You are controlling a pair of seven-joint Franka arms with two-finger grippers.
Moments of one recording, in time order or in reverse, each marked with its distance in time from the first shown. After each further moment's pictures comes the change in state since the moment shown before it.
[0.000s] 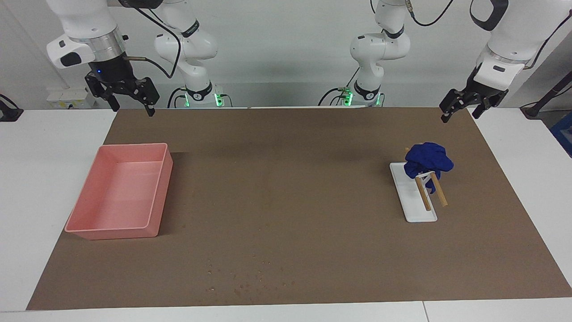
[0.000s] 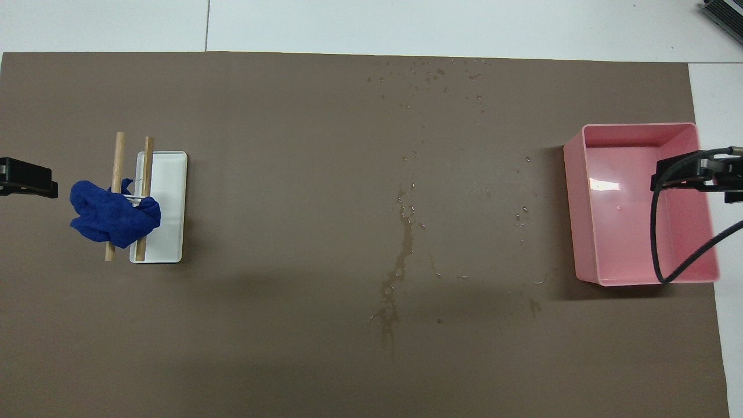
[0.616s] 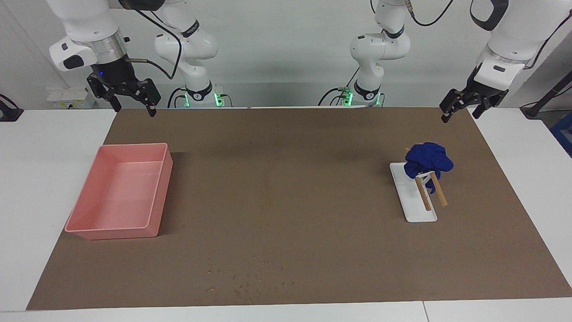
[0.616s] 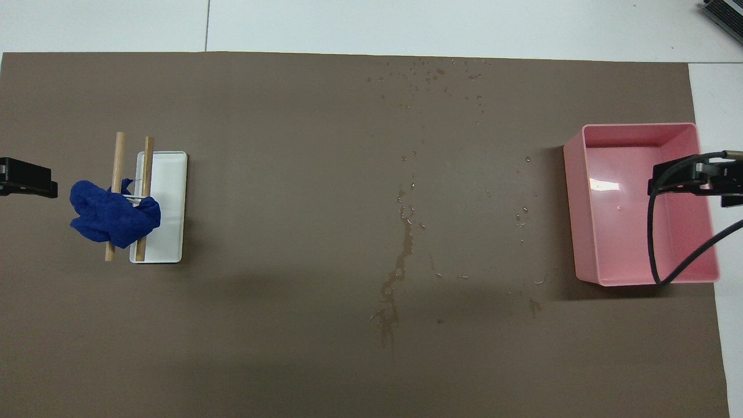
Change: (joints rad) left arm 0.000 0.000 0.001 0.000 0.000 0.002 0.000; right arm 0.001 -0.003 0.000 -0.013 0.000 -0.002 0.000
